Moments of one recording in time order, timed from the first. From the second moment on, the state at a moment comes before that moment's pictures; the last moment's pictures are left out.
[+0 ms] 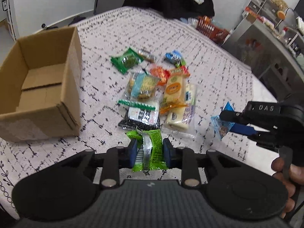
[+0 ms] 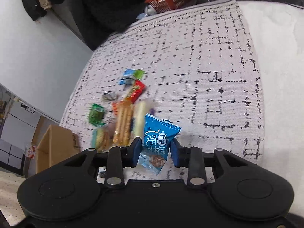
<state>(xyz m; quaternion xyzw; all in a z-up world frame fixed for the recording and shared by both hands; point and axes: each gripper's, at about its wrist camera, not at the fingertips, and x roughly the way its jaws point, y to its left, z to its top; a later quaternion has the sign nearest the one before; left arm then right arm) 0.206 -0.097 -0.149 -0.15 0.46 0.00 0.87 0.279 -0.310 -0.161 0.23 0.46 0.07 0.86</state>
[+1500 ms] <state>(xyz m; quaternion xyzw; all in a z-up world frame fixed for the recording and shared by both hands) 0.147 0.041 -0.064 -0.23 0.33 0.05 0.91 0.225 -0.151 -0.077 0.17 0.41 0.17 0.88</state>
